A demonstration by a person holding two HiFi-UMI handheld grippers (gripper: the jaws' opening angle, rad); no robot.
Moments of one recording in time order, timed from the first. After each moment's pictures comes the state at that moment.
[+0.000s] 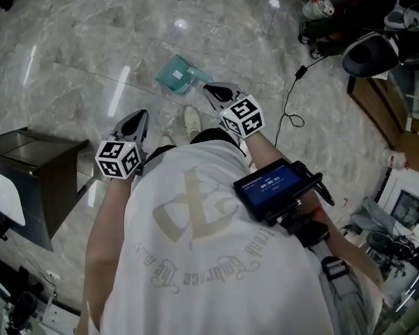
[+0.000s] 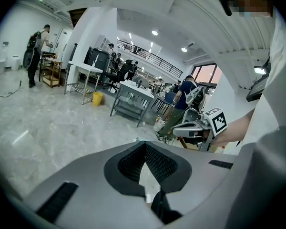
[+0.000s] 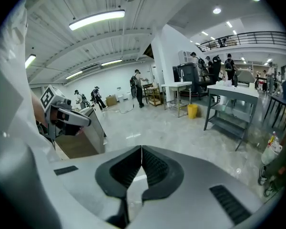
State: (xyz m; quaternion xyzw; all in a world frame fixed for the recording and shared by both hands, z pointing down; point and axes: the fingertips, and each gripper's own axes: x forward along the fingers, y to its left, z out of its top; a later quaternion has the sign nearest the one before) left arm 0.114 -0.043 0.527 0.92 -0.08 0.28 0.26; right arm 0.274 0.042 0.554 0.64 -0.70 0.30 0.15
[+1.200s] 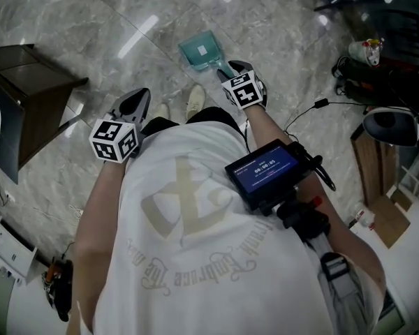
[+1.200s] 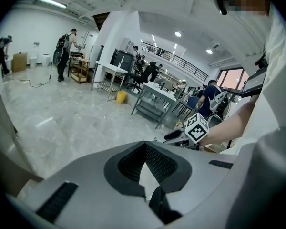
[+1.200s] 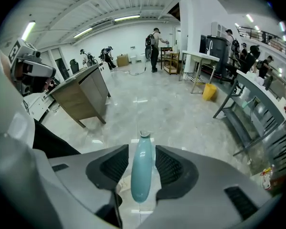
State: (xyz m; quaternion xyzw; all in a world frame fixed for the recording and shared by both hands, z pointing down) left arm 0.078 -0.049 0.530 0.89 -0.21 0.28 0.30; right arm 0.296 -0.001 0.673 0.51 -0.70 0.34 0.37
